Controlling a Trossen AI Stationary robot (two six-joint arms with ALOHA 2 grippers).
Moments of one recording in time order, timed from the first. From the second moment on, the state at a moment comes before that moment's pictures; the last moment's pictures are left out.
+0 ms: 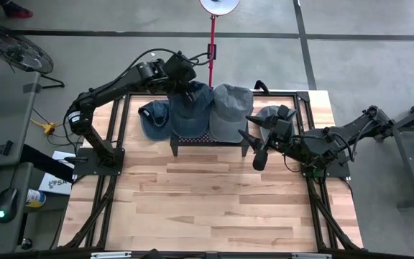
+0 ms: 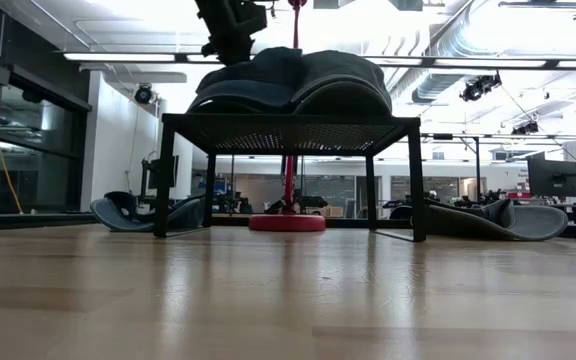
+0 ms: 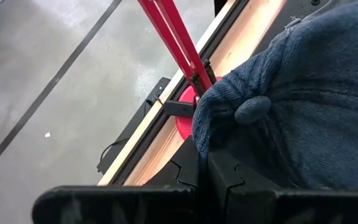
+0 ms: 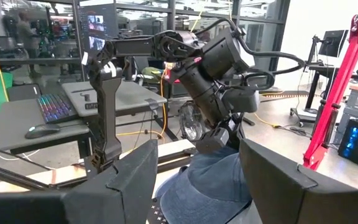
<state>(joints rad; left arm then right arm) 0.46 1.64 1.79 -1.00 -0.27 0.01 0.43 1.19 1.25 -0.05 0.92 0.00</state>
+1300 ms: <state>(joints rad) 0.46 1.54 1.79 -0.99 -0.26 0.00 0.43 1.19 1.25 -0.08 0.93 0.03</state>
